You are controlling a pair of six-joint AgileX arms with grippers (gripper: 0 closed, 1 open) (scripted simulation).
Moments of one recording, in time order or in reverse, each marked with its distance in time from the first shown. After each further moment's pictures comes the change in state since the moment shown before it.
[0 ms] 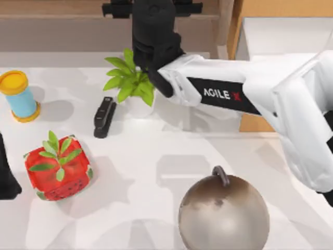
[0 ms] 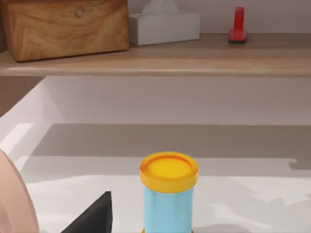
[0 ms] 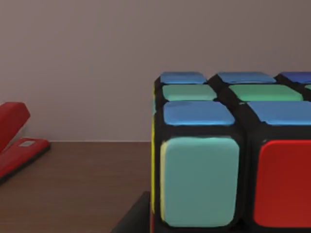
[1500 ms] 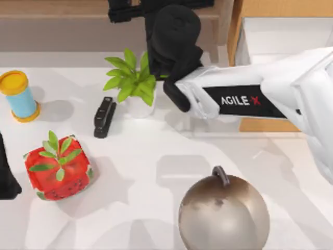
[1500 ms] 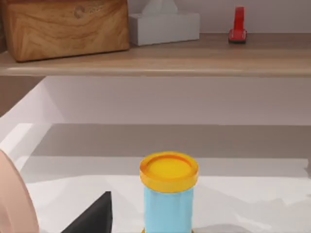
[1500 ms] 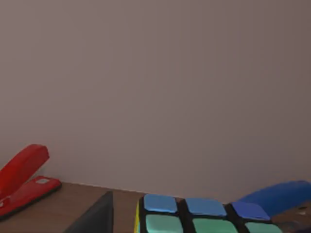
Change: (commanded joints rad) left arm 0.000 0.000 0.000 0.000 0.000 0.000; right arm 0.016 -0.160 -0.287 0.288 -0.105 -0.197
